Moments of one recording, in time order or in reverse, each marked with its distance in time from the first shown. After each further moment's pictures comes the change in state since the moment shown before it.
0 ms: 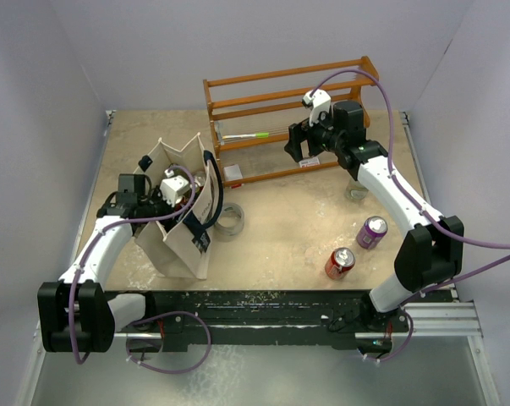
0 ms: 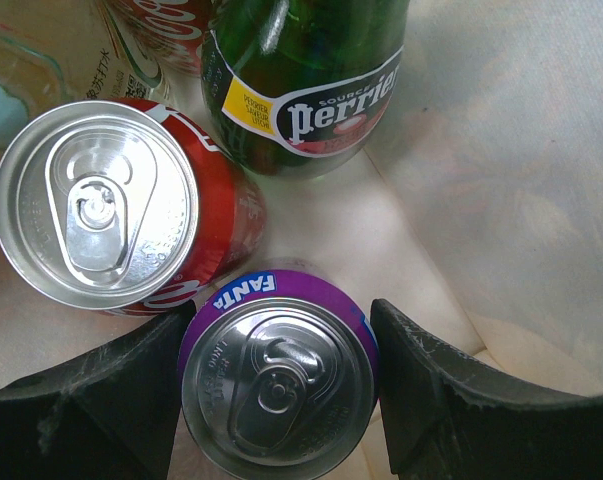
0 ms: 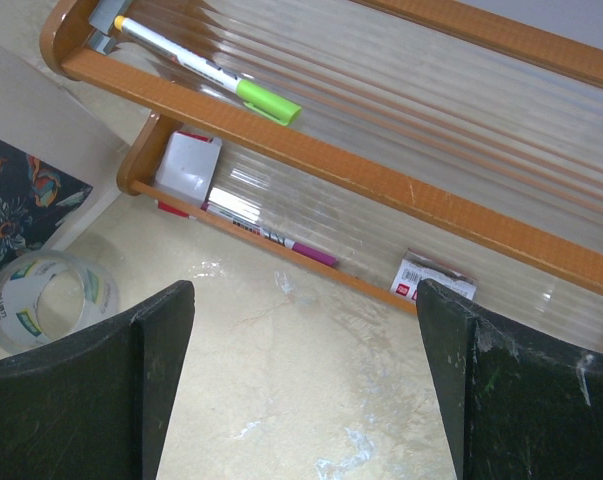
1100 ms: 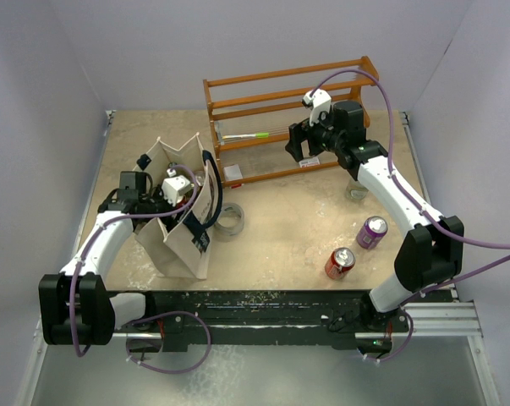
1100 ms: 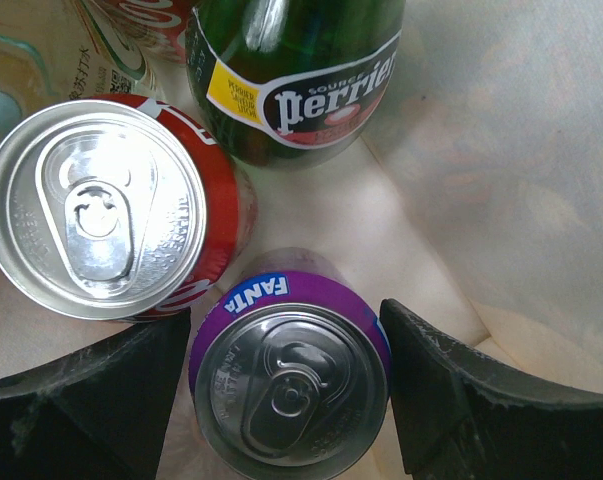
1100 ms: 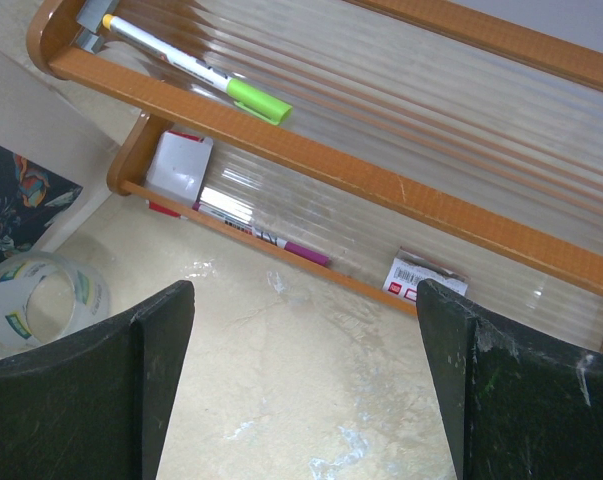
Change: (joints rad) left arm 0.000 0.045 0.031 -0.043 0.006 0.045; right arm 0.000 0.000 0.000 0.000 0.016 -0.011
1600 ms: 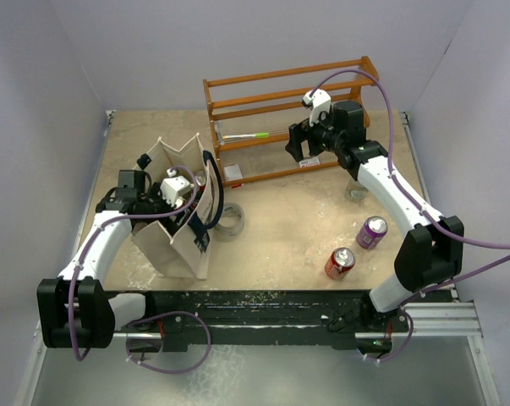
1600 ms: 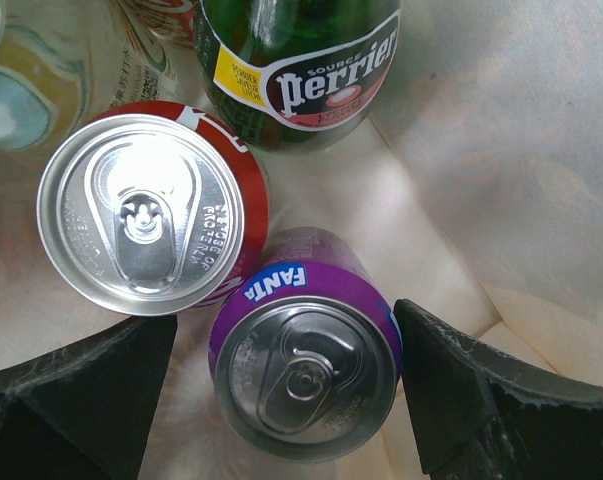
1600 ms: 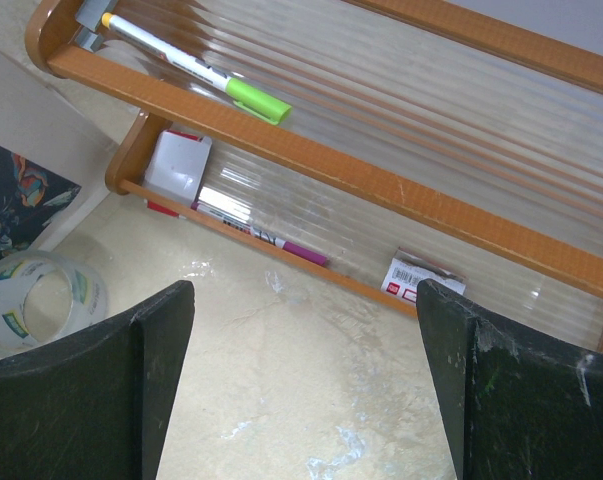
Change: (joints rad) left arm 0.000 -0.021 0.031 -0.060 -0.038 0.037; right arm 0.000 0.000 0.000 0.000 0.000 -0.004
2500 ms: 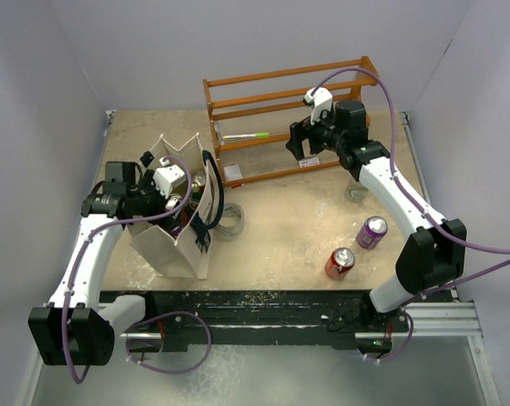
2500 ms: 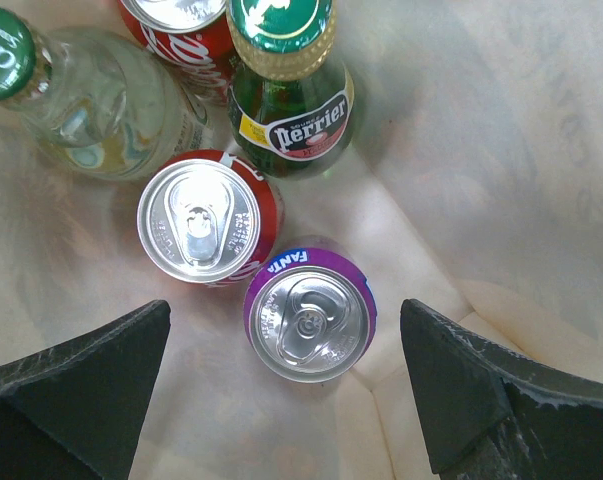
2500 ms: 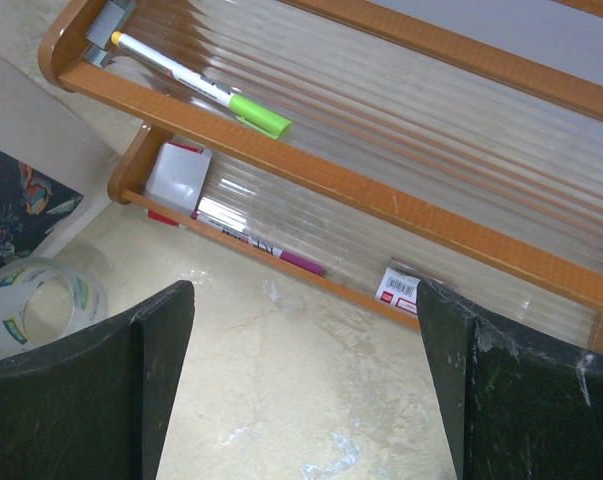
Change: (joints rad) left arm 0.000 -0.104 0.149 -0.141 0.031 0.011; right arm 0.000 -0.018 0.000 0.014 0.000 -0.007
